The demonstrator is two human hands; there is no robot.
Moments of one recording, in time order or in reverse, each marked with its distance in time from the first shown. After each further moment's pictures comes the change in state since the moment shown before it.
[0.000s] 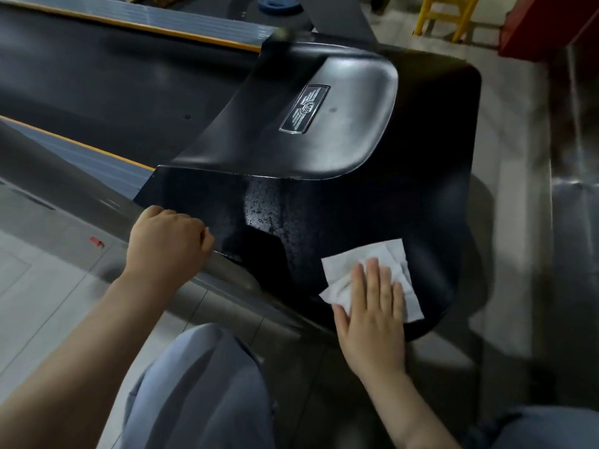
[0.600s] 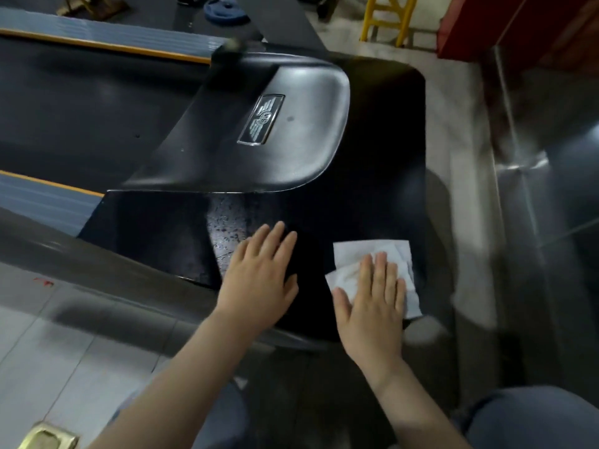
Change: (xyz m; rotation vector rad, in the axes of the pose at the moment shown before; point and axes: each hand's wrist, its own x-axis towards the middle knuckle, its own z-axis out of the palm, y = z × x) left_hand 0.011 0.140 -0.012 -0.360 -0.144 0.227; right_hand 0.018 0.017 -0.015 0.055 0.021 0.268
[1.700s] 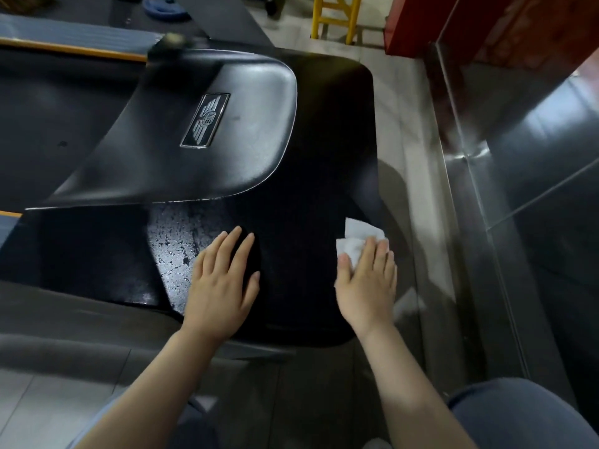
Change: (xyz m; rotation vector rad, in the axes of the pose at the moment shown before) left_hand 0.017 0.006 0.056 -0.202 0.221 0.010; right_hand 0.054 0.046 -0.009 0.261 -0.055 0.320
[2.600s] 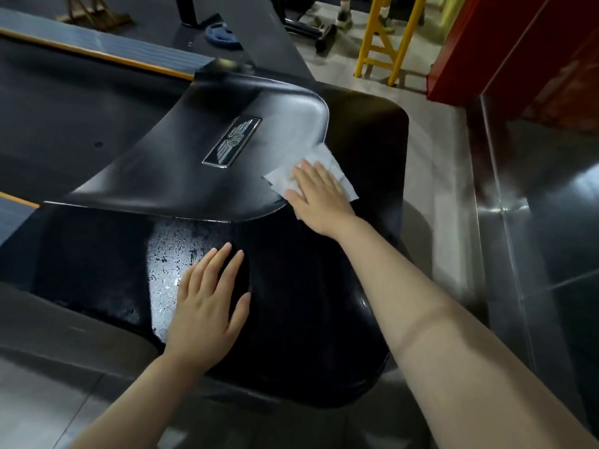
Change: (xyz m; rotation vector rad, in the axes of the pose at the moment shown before) left_hand 0.012 0.003 0.011 -0.005 0.091 -0.174; right_hand 0.184 -0.136 -0.013 -0.177 -0.228 -0.737
